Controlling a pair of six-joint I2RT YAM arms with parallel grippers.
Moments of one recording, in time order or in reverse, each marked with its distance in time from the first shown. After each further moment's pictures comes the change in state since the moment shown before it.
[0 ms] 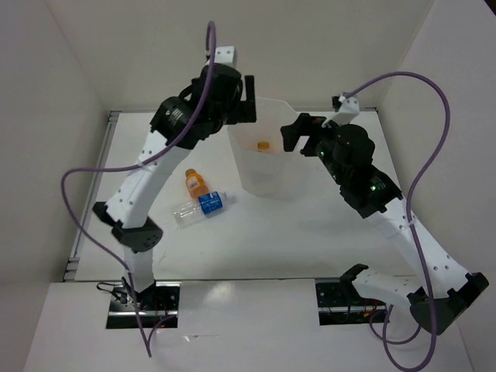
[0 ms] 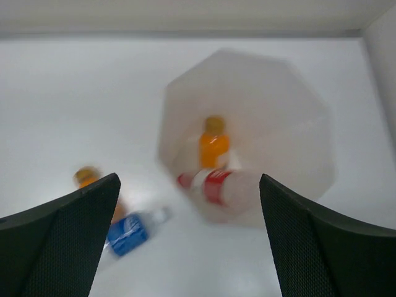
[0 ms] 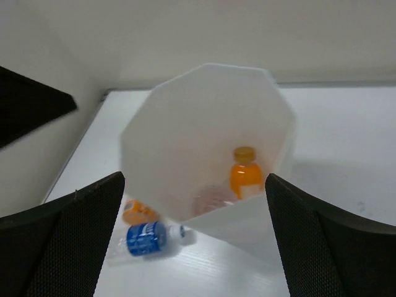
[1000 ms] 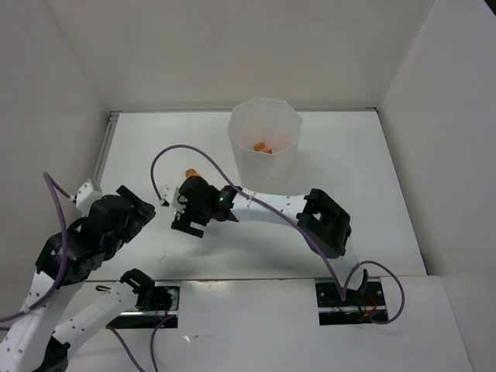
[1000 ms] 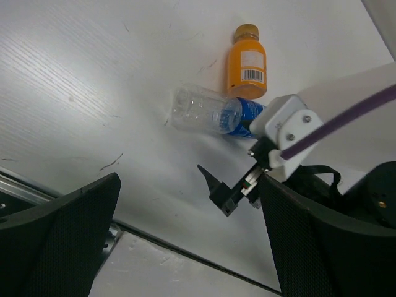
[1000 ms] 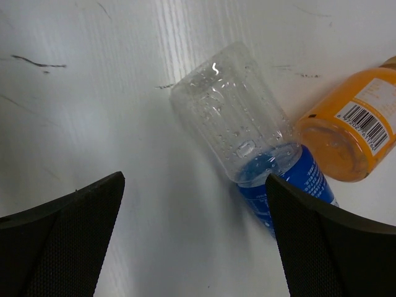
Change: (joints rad) left arm 0.224 -1.387 -1.596 -0.156 -0.041 -0.733; right arm 0.588 0.961 0.374 -0.089 -0.371 -0.672
